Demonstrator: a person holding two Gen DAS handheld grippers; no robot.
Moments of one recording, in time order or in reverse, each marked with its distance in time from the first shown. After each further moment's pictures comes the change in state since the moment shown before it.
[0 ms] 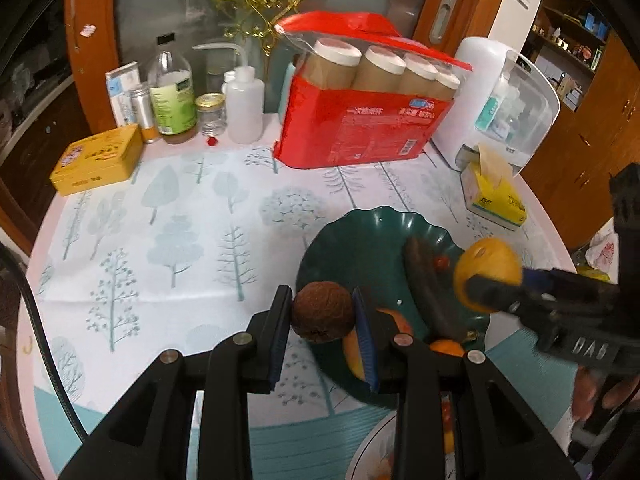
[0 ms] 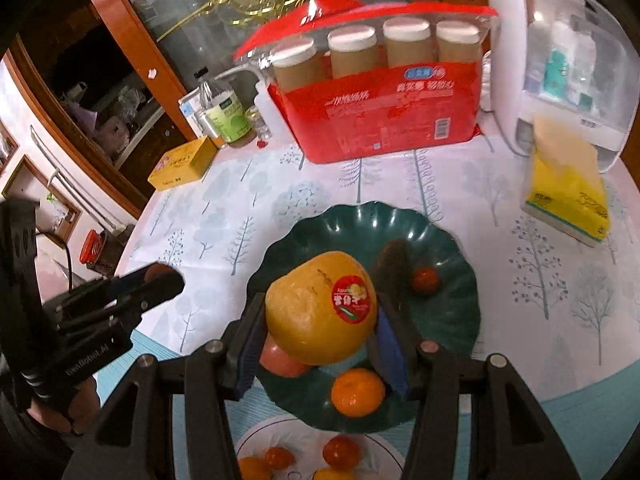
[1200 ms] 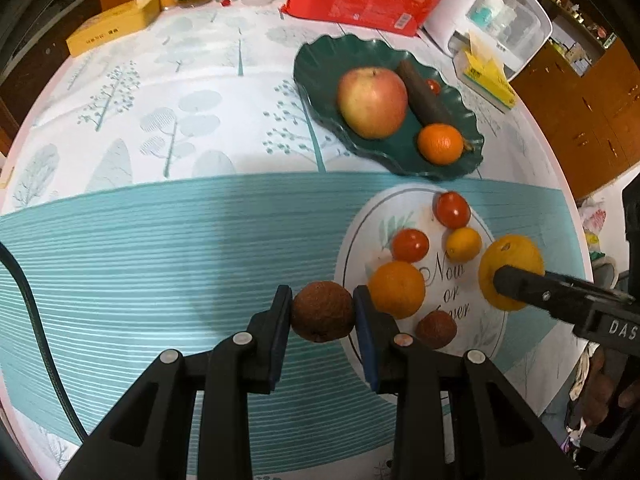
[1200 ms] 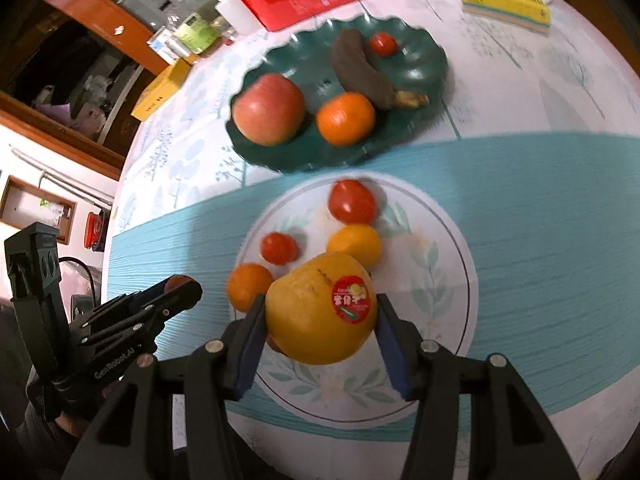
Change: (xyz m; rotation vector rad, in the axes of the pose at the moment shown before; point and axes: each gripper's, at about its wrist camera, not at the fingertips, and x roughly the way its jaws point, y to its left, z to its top) left arm -0.026 -0.002 -0.180 -0.076 0.239 -0.029; right arm -0.022 0.005 -0.174 0.214 0.211 0.010
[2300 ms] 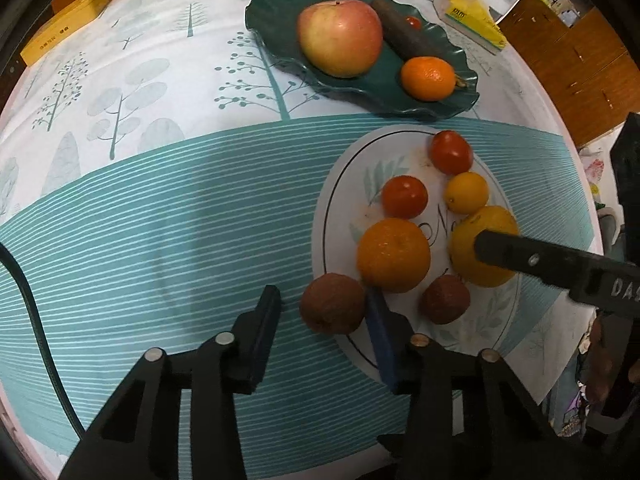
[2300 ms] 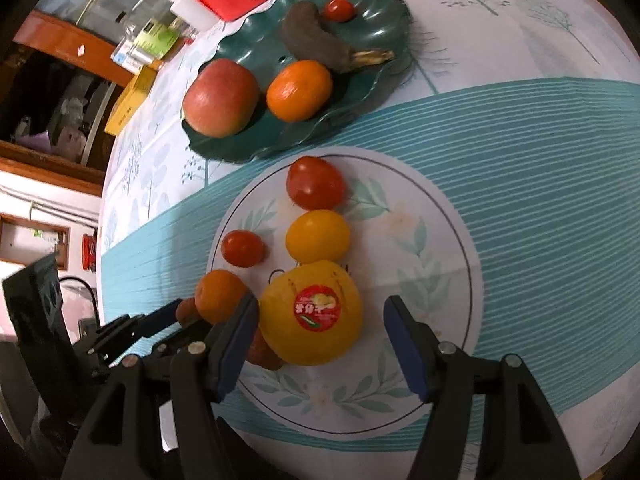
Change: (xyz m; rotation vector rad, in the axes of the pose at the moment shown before) left arm 0.046 -0.019 -0.003 0.111 0.160 -0.025; right arm 0.032 -0.023 -0.003 0.135 0.071 -0.001
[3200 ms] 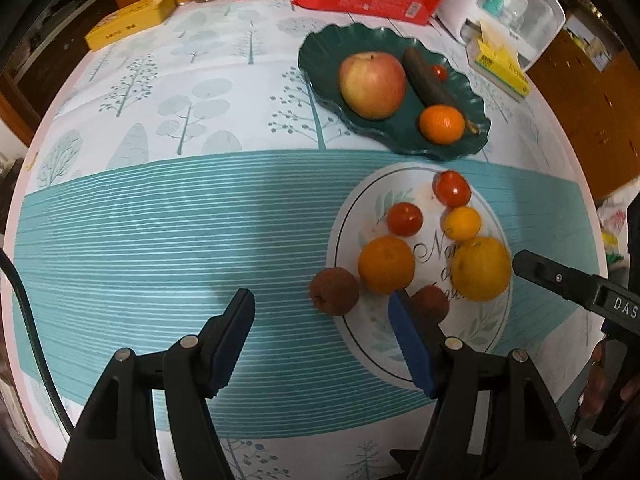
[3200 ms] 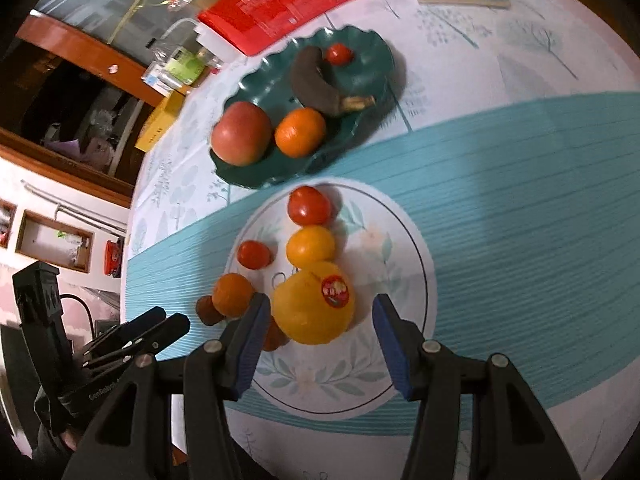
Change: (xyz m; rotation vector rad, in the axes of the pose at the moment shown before) left arm -0.047 -0.008 -0.021 -0.131 -0.097 0.110; right arm -0.041 -0.026 -0.010 -0.018 -0.100 0.083
